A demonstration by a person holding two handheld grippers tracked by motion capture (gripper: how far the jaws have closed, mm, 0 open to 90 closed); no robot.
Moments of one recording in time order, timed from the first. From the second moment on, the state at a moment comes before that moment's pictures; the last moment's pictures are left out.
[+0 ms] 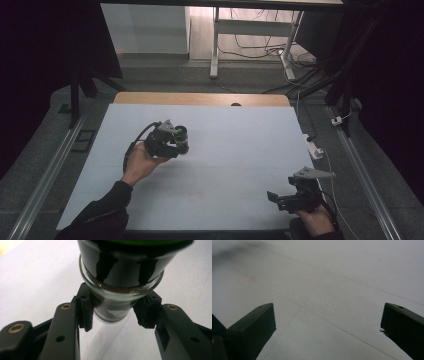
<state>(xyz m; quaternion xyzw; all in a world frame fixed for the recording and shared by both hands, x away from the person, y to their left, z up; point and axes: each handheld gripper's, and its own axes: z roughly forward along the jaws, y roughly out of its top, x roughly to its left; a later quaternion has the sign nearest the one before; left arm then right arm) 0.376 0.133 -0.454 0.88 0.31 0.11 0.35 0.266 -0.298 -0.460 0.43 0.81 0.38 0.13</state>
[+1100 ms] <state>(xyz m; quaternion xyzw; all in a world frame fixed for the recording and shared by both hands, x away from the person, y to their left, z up) 0.411 0.072 -0.510 0.88 0.31 0.10 0.33 0.266 -0.297 -0.460 0.43 0.81 0.37 0.13</state>
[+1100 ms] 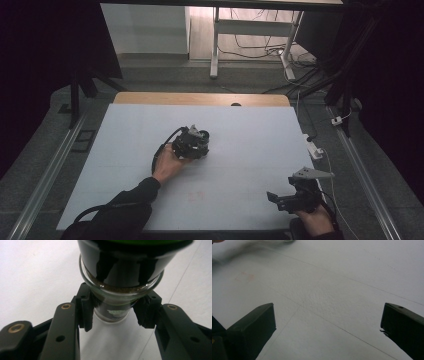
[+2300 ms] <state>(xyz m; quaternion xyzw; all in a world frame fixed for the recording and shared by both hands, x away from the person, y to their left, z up) 0.410 0.077 -0.517 0.88 0.30 0.10 0.35 0.262 -0.282 -0.450 0.39 0.81 0.40 0.14</state>
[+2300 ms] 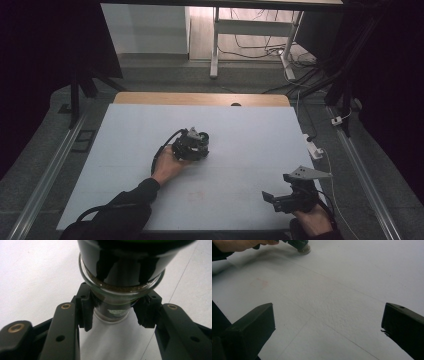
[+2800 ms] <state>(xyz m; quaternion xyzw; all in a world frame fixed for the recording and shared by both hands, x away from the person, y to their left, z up) 0.411 0.078 -0.518 0.88 0.30 0.10 0.35 0.270 -0.253 -0.447 0.34 0.82 0.44 0.13</state>
